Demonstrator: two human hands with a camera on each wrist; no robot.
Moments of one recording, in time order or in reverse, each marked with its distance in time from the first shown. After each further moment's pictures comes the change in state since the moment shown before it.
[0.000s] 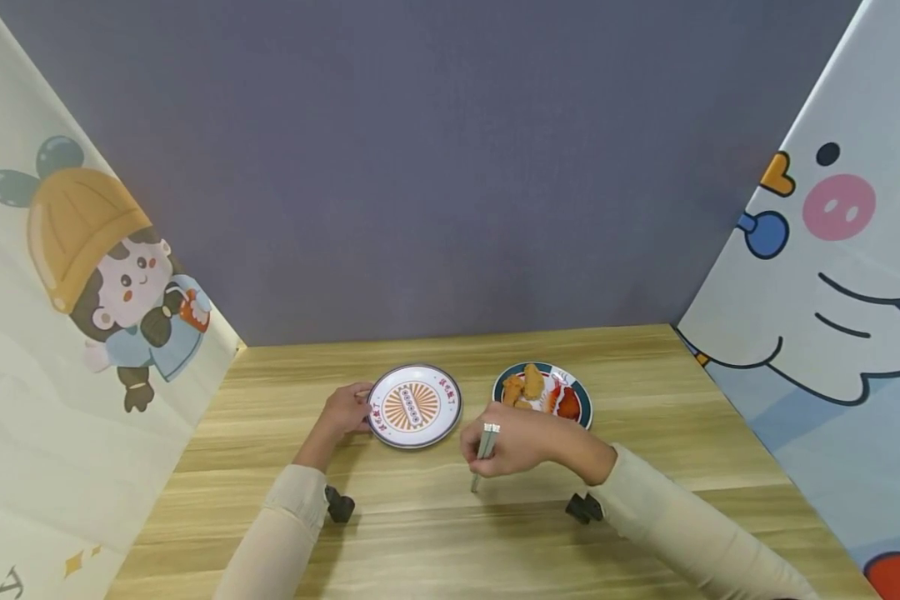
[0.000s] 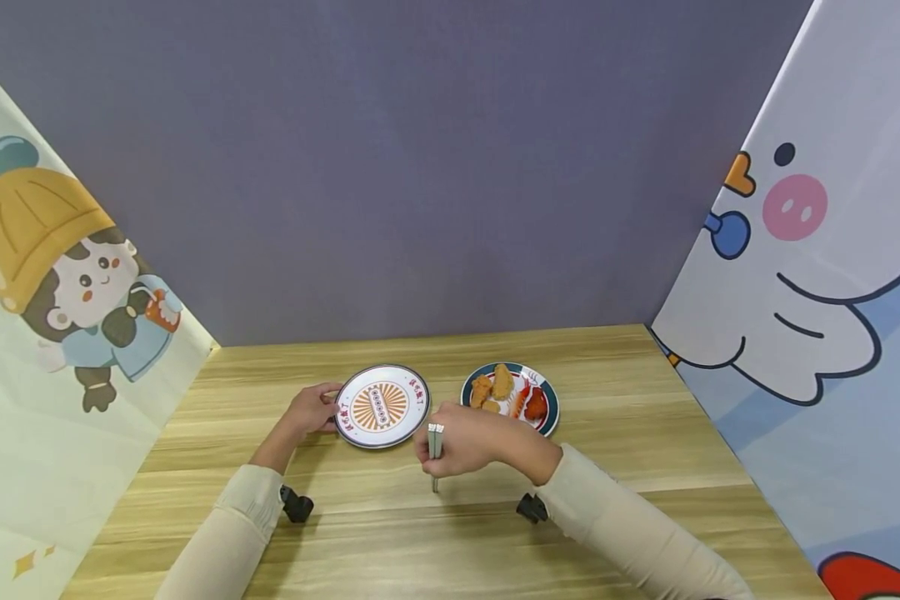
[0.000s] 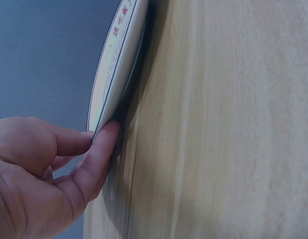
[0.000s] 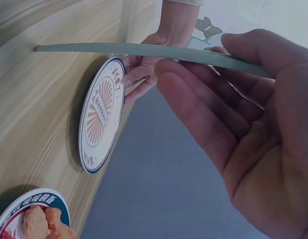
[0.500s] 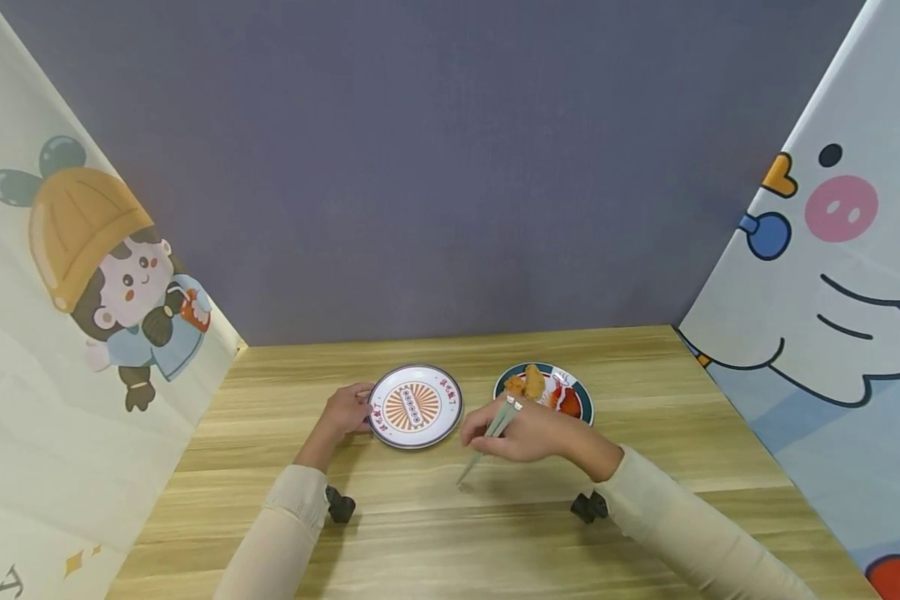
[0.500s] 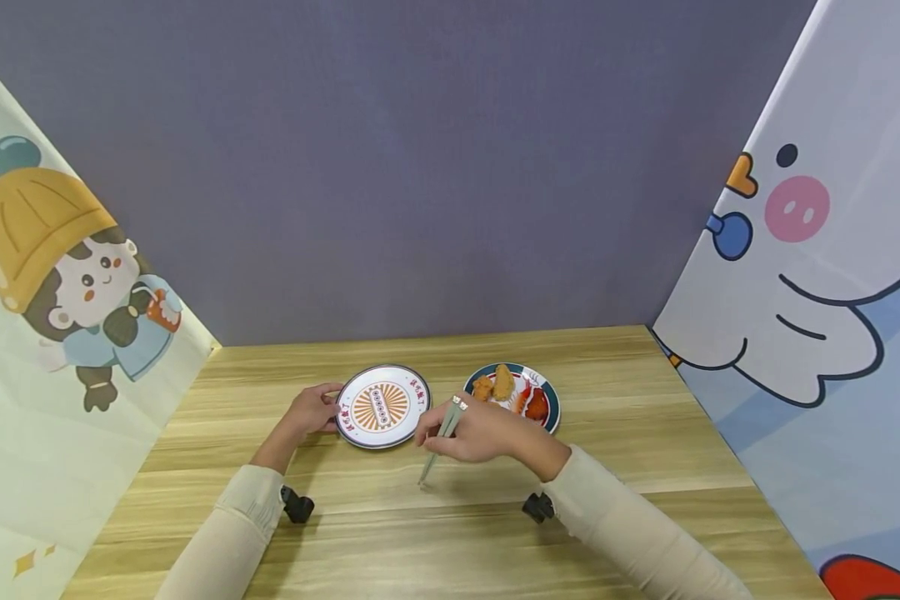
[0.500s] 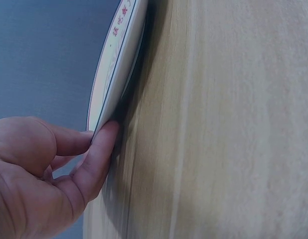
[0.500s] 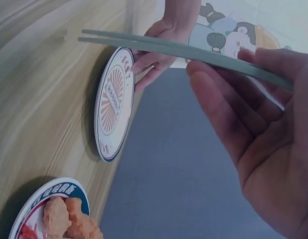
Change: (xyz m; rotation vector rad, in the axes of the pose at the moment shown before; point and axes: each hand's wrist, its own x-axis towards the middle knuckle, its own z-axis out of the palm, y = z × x) left_hand 0.000 0.000 0.000 -0.012 0.005 0.001; right_hand -0.006 0.014 0.002 0.112 0.130 0.019
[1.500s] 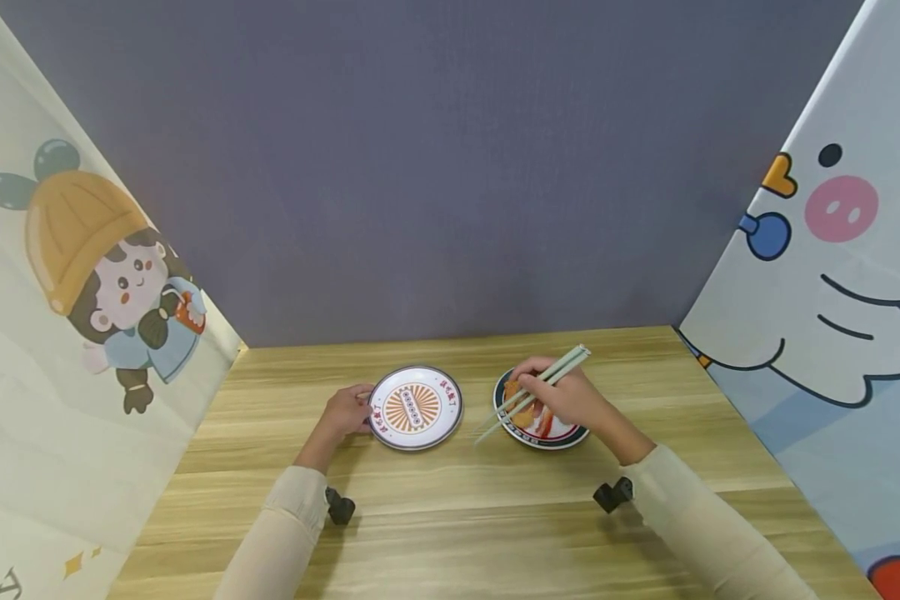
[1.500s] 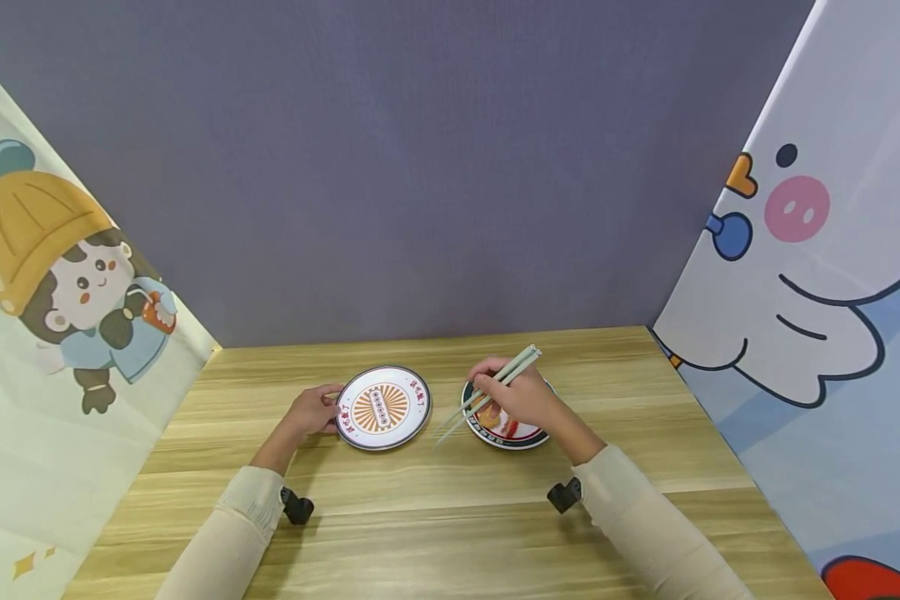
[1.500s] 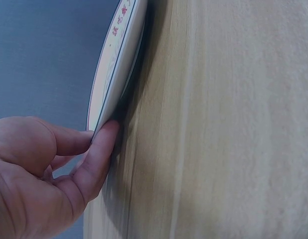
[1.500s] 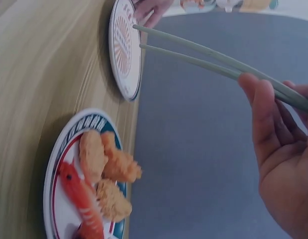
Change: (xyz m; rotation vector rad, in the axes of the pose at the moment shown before) left_hand 0.006 -0.001 0.001 -0.008 -0.004 -0.034; right_hand -0.041 0.051 -0.019 0.340 0.491 0.296
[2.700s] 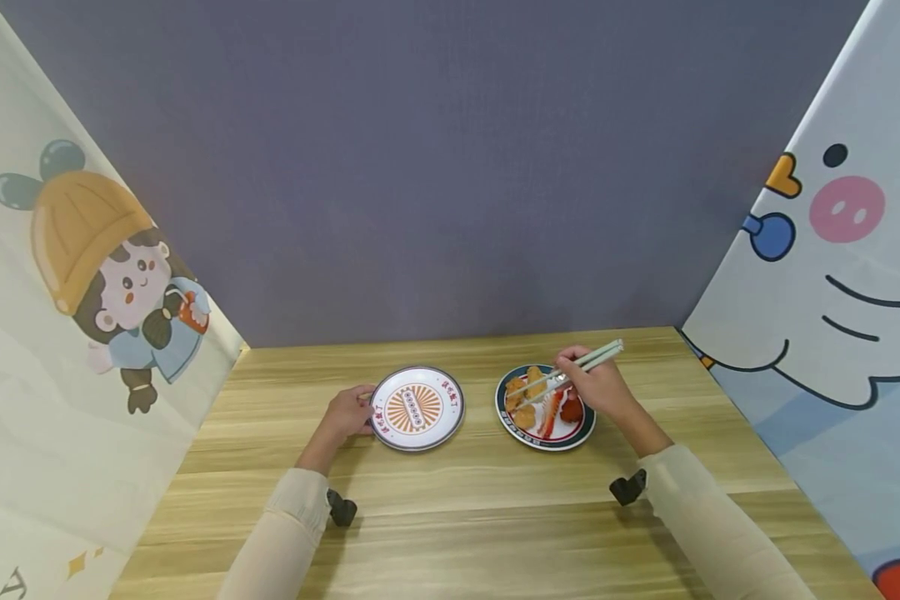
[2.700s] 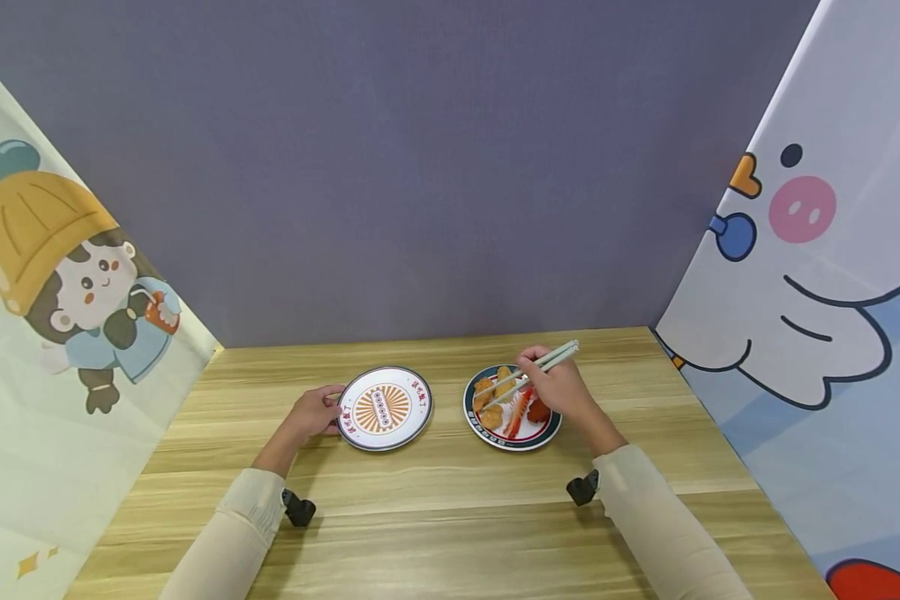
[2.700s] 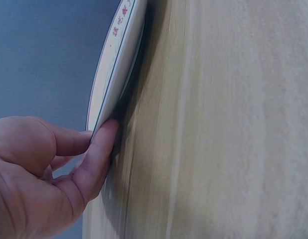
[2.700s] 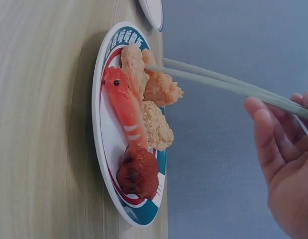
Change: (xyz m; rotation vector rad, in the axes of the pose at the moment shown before) left_hand -0.003 -0.003 0.000 -0.049 -0.007 0.029; right_hand -0.006 0.055 -0.035 -0.084 0.296 0.160
